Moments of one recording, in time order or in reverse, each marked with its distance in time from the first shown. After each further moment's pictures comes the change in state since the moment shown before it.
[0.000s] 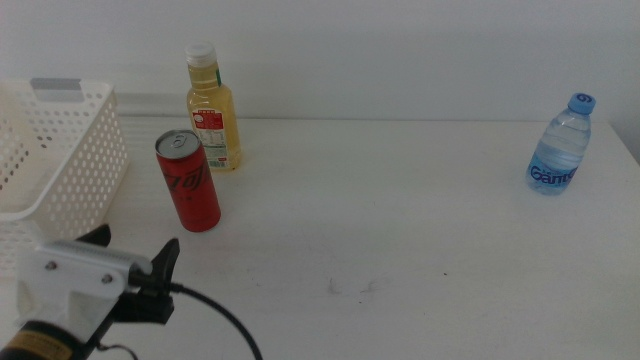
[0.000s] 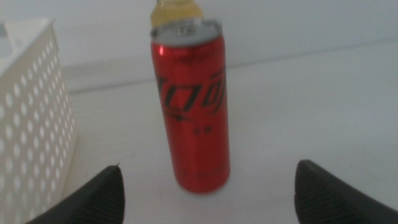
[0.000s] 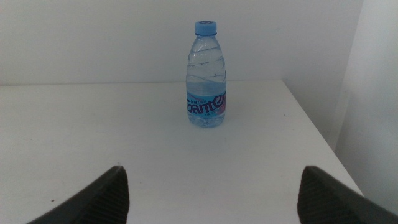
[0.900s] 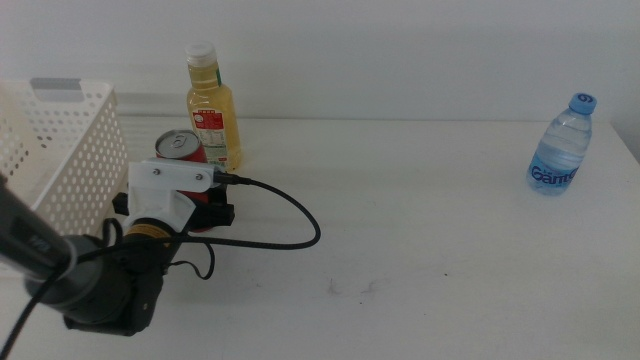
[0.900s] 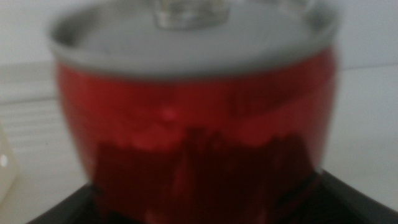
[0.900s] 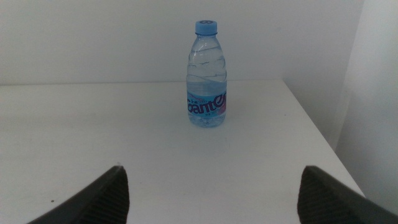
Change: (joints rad) left arm 0.000 0.505 -0.578 -0.088 0.090 0.000; right arm 0.000 0.000 0.000 0.000 0.000 0.000
